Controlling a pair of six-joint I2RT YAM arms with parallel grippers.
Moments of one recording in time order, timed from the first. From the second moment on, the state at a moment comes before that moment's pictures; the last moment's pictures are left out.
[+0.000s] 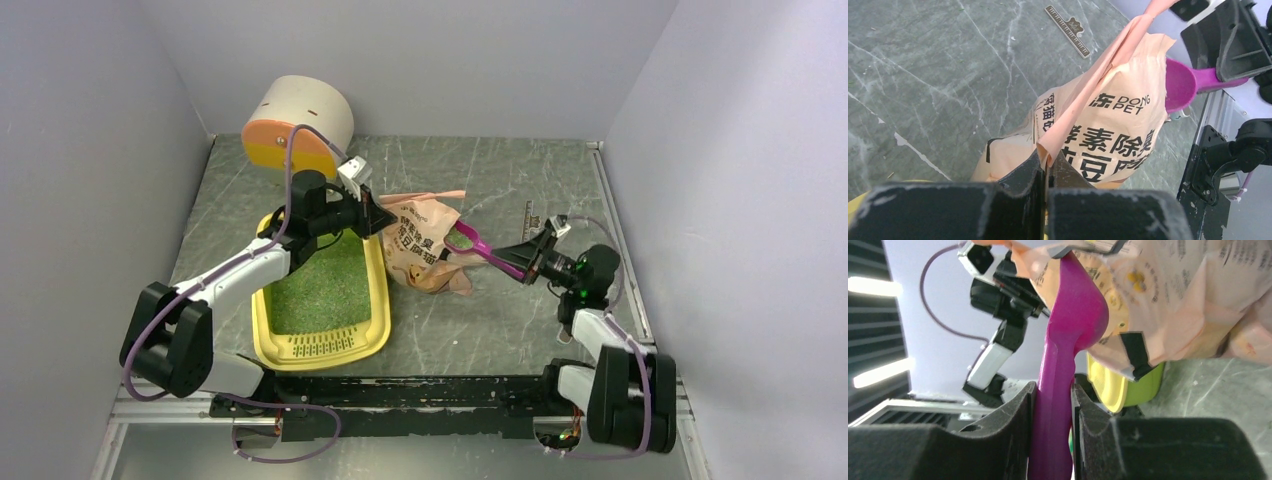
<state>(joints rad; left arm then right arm) -0.45 1.40 0.87 0.26 0.59 -0.23 -0.15 1.17 0.21 1.11 -1.20 1.61</state>
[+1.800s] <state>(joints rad) -0.38 1.44 0.85 0.33 0.57 -0.40 -0.35 0.62 0.27 0.27 -1.16 1.38</state>
